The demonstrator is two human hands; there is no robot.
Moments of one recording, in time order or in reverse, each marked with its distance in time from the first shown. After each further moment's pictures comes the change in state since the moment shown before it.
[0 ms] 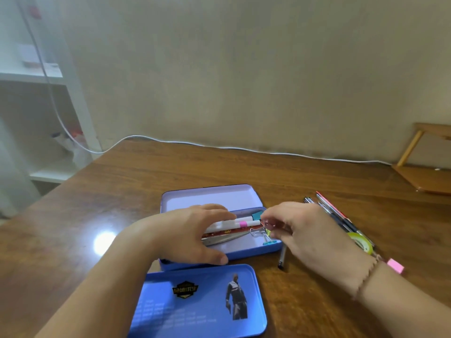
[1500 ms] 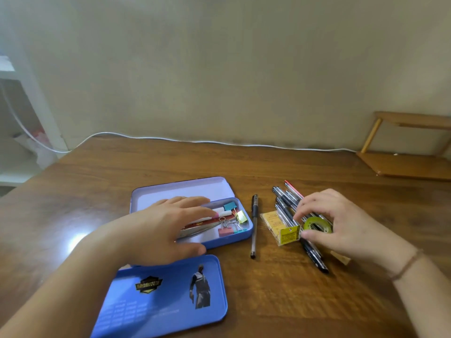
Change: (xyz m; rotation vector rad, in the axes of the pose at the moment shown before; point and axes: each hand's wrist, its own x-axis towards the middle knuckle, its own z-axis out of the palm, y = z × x) left_hand -0.002 0.022 0.007 0.091 0.063 0.095; right_hand -0.059 0.084 -0.051 -0.028 -0.160 0.211
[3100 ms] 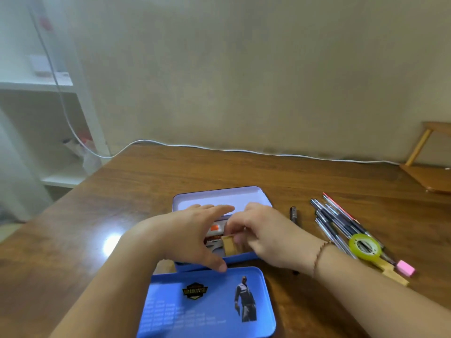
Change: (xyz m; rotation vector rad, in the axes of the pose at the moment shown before) left_hand -0.008 -0.021 -0.013 -0.094 -0.110 -0.182; right_hand 0.085 -0.130 0.067 0.136 -0.117 -0.285
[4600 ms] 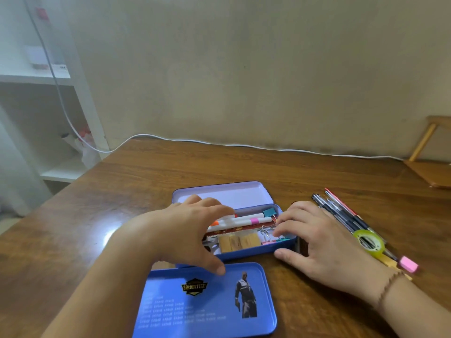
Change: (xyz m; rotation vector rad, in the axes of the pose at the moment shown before) left_hand -0.009 0.001 -0.002 0.095 -0.003 0.026; right_hand -0.065 0.048 -0.007 -0.284 0.183 0.015
